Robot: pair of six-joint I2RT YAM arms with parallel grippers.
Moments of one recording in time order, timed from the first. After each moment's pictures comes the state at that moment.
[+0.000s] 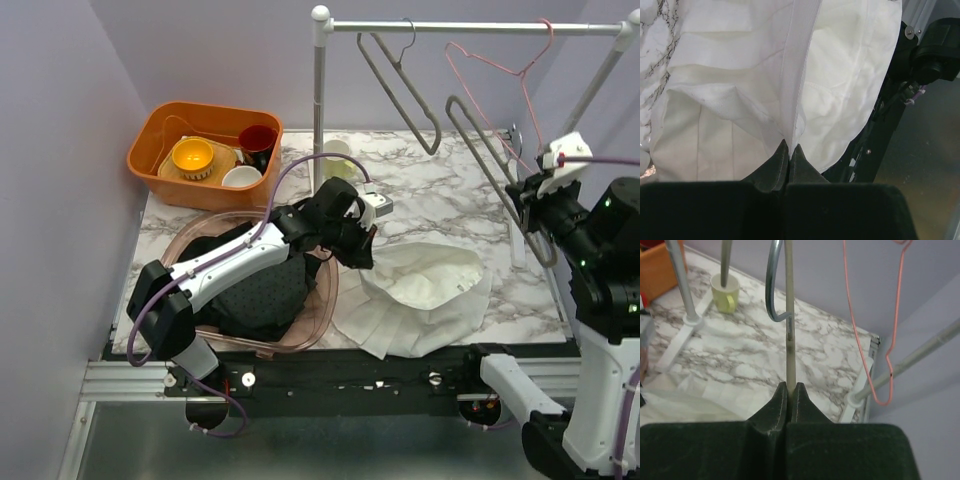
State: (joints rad) left arm -0.87 1.57 1.34 -0.52 0.46 -0.18; right arm -0.01 0.93 1.67 -0.93 -0.29 -0.36
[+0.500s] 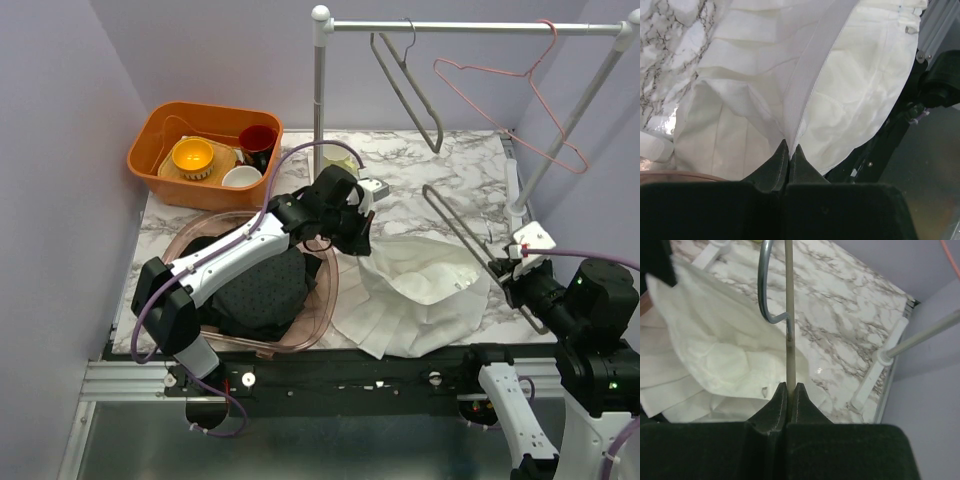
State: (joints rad) left arm -0.83 1.59 1.42 -0.58 0.40 -0.23; right arm -0.01 0.53 1.28 -1.12 -0.31 -0.47
